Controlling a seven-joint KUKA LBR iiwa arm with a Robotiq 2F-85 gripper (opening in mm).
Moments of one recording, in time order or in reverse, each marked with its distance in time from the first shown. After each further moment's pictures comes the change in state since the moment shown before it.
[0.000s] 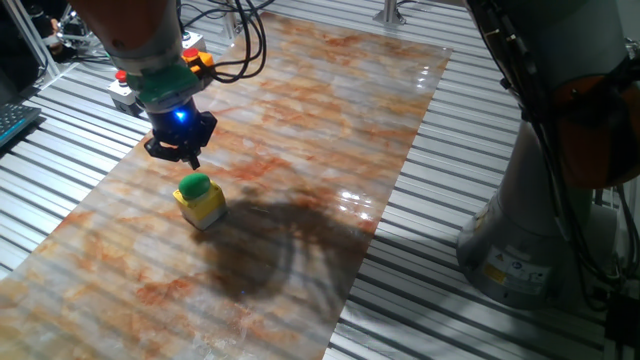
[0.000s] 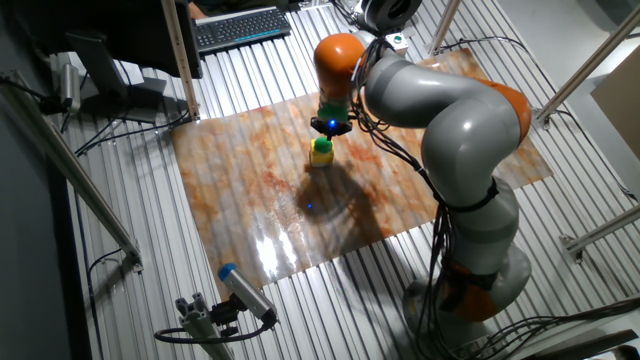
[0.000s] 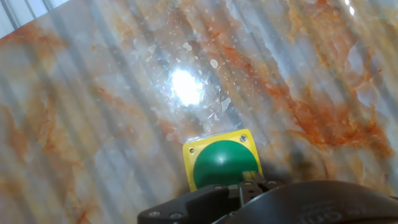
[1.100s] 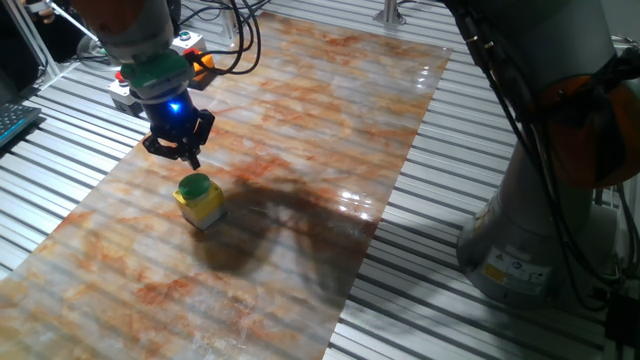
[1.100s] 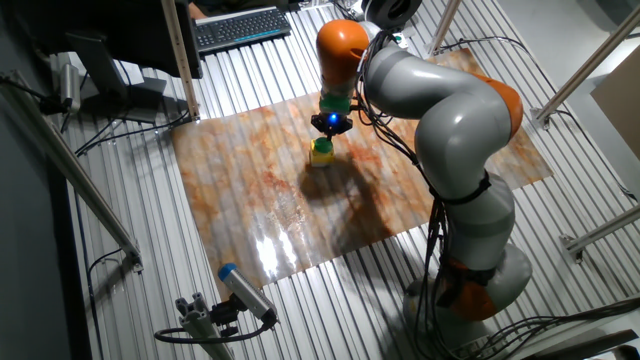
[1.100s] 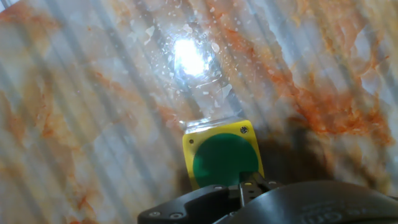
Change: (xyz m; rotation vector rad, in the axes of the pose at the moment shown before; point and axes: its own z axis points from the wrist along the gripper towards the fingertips) arm 0.000 0.000 0.000 0.002 0.103 -0.014
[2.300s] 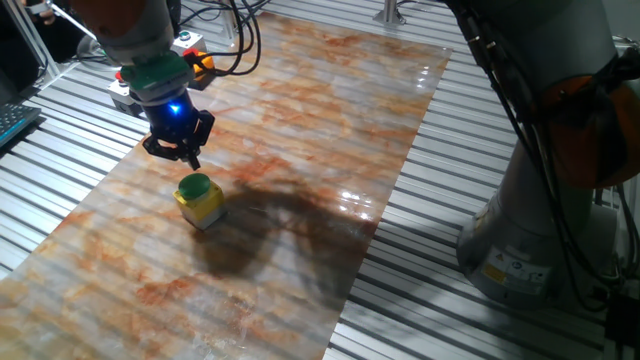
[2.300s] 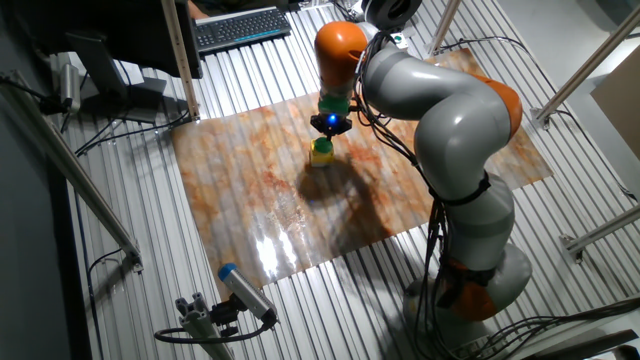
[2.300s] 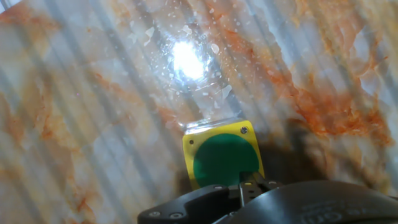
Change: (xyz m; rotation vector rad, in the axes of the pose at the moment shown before) arm -0.001 0.003 0.003 0.019 -0.016 0.004
